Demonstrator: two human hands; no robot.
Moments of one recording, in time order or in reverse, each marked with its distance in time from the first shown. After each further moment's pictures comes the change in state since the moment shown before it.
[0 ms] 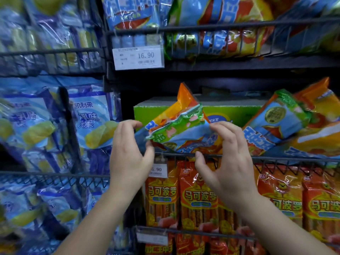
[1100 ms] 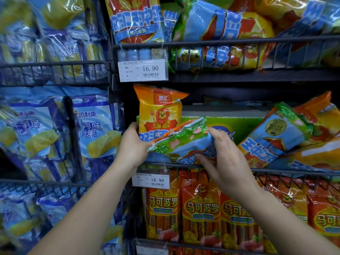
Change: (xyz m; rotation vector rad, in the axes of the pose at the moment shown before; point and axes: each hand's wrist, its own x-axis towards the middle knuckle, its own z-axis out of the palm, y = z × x) left_hand 0.060 -0.030 0.027 -0.314 -0.233 -0.446; right_hand 0.025 0.024 0.012 -0.039 -0.243 -0.026
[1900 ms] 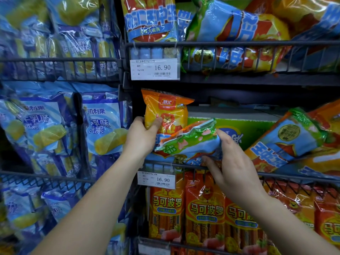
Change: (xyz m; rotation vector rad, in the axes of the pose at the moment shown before) left_hand 0.005 0.020 -0.002 -0.130 0.063 -0.029; right_hand -0.003 -0.010 0.003 -0.082 -0.014 0.056
